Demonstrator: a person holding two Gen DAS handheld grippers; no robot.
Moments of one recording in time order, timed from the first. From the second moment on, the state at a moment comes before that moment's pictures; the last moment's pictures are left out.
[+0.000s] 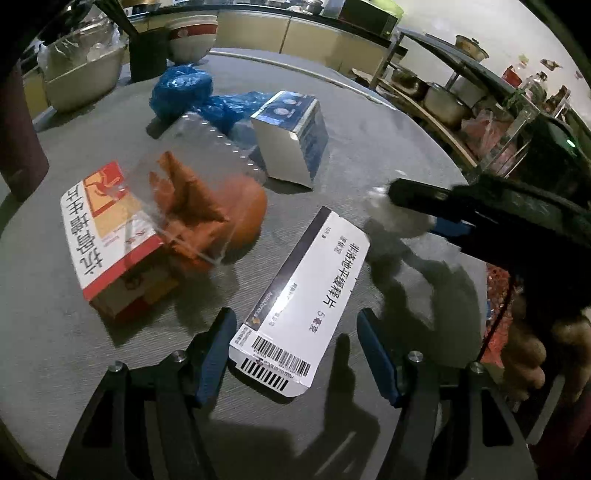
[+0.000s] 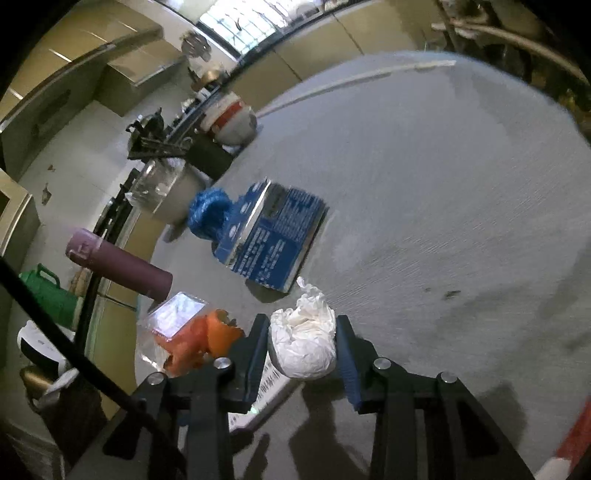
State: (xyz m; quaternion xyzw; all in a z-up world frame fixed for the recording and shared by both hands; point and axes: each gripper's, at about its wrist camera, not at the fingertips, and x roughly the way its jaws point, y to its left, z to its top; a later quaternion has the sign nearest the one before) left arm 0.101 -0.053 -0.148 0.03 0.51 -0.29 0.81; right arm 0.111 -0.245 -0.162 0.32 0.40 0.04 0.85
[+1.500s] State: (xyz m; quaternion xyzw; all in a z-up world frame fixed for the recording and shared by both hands) left arm 0.000 -0.199 -0.083 0.15 0.43 -0.41 0.79; right arm -0.131 -0.415 -0.169 0.42 0.31 -0.13 0.85
